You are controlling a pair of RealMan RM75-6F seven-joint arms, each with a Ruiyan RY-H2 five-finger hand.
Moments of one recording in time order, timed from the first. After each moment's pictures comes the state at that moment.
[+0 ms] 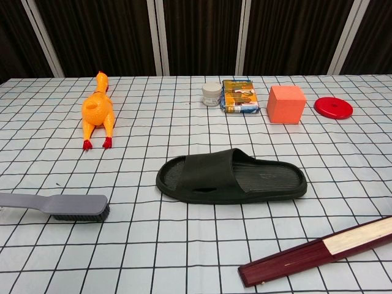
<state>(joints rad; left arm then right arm) -0.17 -1.20 0.13 -1.61 1.73 1.39 0.10 -0.01 -1.05 -0.07 -1.81 -1.74 1.50 -0.20</state>
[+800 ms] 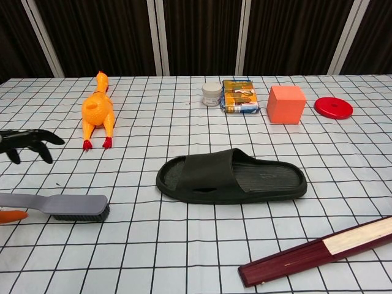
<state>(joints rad) -0.26 -1.49 -0.01 -1.52 1.66 1.29 0.26 0.03 -1.03 -0.03 -1.80 -1.63 1.45 -0.10</state>
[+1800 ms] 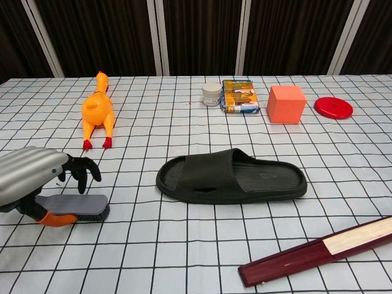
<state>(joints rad) -0.36 -1.62 -0.03 -1.44 1.52 1.14 0.36 0.04 -1.01 -0.01 -1.80 -1.58 1.44 -0.10</state>
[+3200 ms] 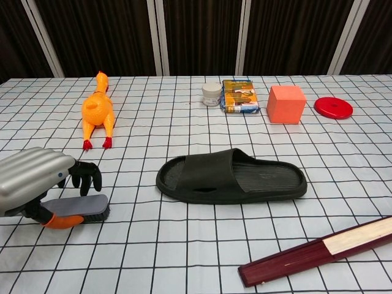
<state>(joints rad) -0.38 -1.63 0.00 -1.46 1.50 1.17 0.43 0.04 -1.00 -0.02 -1.81 -1.57 1.44 -0.09</state>
